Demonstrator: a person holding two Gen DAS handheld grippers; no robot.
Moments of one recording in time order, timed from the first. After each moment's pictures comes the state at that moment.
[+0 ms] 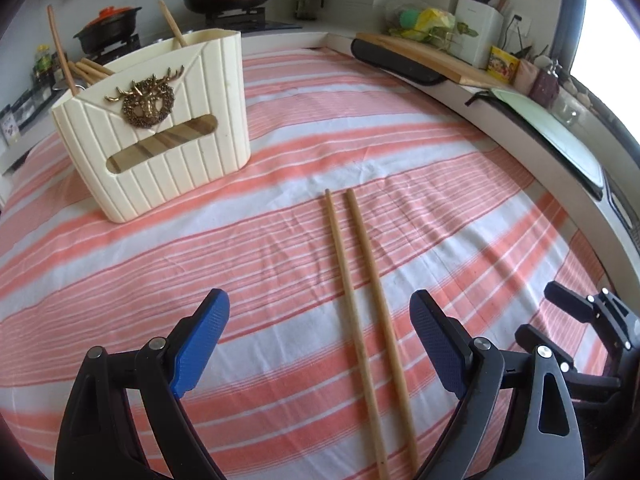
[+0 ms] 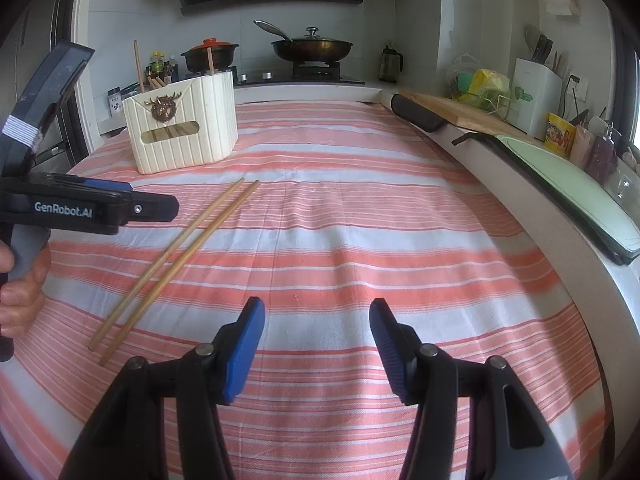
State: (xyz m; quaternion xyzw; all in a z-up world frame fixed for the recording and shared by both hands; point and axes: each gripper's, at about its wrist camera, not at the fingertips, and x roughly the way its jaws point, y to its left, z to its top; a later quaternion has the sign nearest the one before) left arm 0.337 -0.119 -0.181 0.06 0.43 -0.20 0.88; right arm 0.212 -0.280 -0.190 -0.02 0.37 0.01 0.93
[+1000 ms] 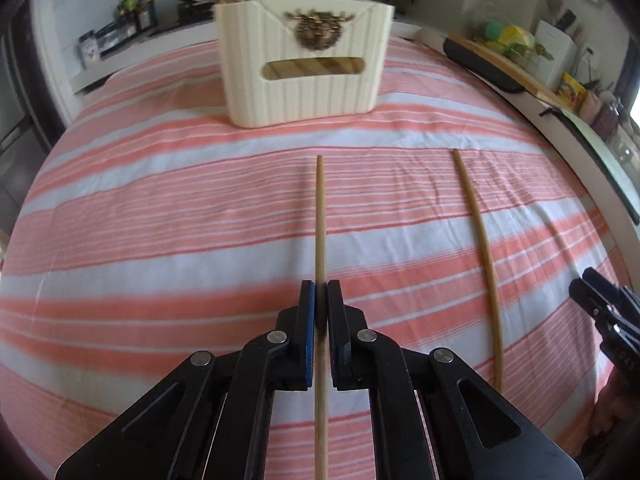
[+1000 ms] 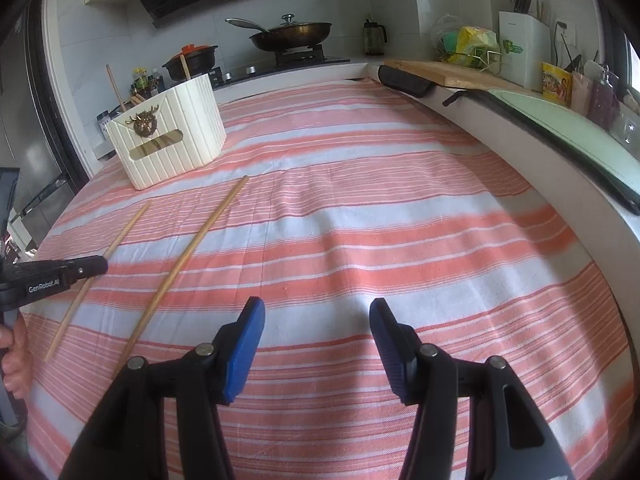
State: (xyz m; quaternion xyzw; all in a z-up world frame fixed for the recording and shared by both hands) left arm 0.285 -0.024 -0.189 -0.01 0.46 -0.06 0.88; right arm 0.219 -0.298 -0.194 0.06 0.40 0.03 0.91
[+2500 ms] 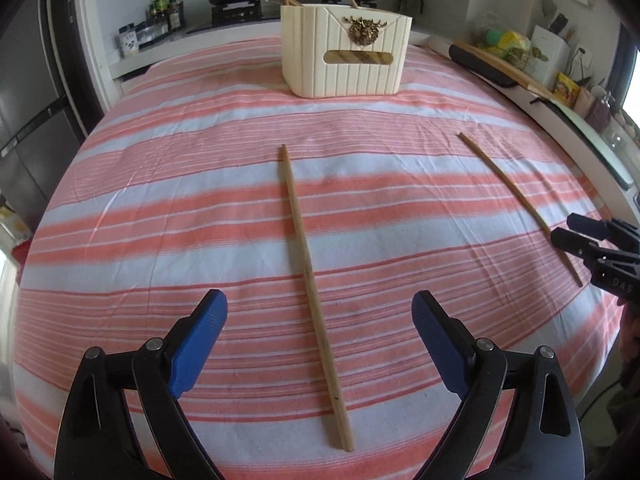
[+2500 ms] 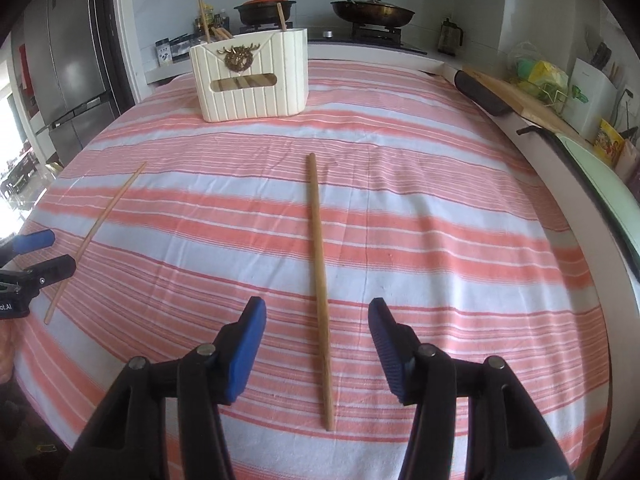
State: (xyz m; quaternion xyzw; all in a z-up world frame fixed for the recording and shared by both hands) left arm 0.199 0.024 -0.192 0.01 0.45 -0.06 0.89; right arm 0.202 -0.233 -0.183 -0.05 0.45 0.10 0.89
